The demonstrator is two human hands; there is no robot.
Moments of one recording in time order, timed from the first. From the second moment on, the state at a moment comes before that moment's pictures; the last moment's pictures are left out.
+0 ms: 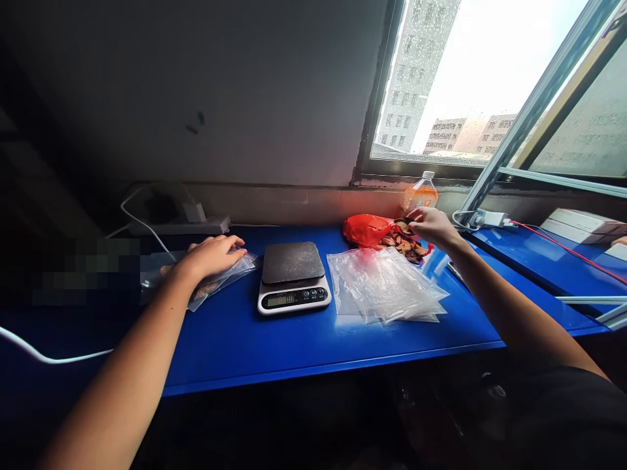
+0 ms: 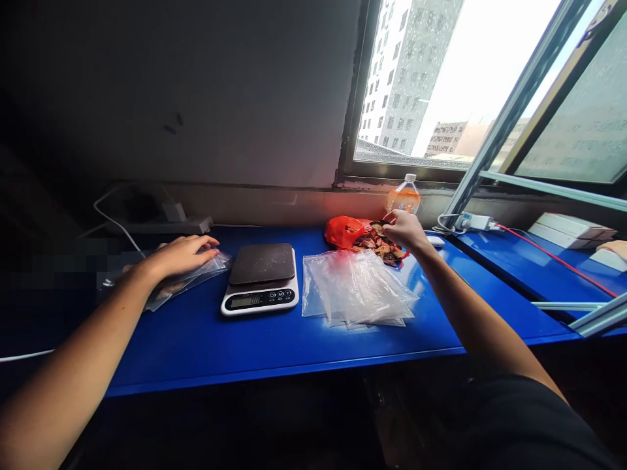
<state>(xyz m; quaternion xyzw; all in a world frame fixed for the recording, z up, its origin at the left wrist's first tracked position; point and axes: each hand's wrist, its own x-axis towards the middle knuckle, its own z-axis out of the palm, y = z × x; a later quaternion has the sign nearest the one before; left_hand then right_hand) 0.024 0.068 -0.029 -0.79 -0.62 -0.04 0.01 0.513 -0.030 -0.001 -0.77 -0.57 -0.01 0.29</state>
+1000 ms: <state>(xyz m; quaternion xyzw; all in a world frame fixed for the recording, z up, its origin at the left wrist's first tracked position) 0.020 0.042 -0.020 -0.80 -0.60 0.01 -0.04 0.394 -0.045 -0.009 -0.38 -0.78 -0.24 0.43</state>
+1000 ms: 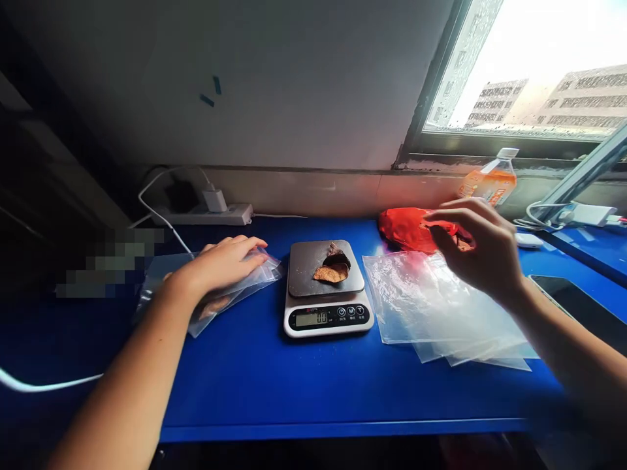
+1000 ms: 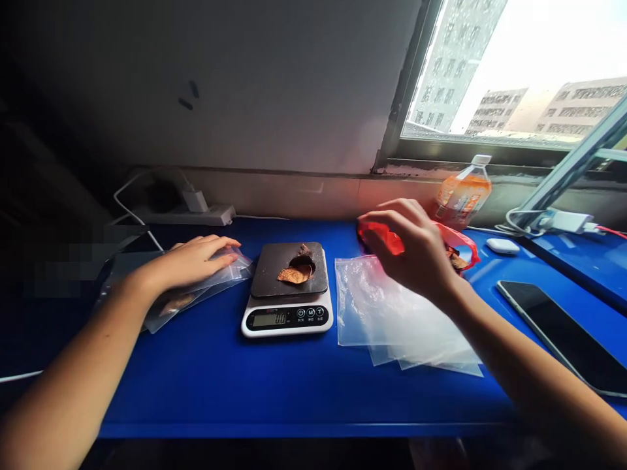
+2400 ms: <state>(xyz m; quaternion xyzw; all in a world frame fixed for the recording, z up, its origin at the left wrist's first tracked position) 0.022 0.059 -0.036 -0.87 -0.49 -0.01 0.03 0.486 -0.033 -0.039 -0.57 -0.62 -0.35 0.41</state>
